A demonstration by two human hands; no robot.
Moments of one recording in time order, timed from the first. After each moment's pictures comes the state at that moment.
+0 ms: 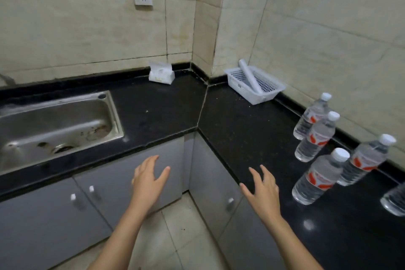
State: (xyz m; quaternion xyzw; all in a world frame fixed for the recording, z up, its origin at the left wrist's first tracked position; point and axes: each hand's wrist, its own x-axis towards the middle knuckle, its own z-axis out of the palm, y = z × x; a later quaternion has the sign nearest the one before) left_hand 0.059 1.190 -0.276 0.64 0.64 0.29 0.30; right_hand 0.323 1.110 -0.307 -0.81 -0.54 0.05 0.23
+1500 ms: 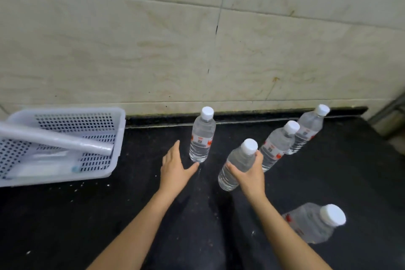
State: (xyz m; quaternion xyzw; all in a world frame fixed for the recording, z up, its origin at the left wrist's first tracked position) left_hand 0.568 1.475 -0.307 0.88 0.13 -0.01 0.45; right_hand 0.566 1.291 -0.283 -0.84 0.14 -0.04 0.53
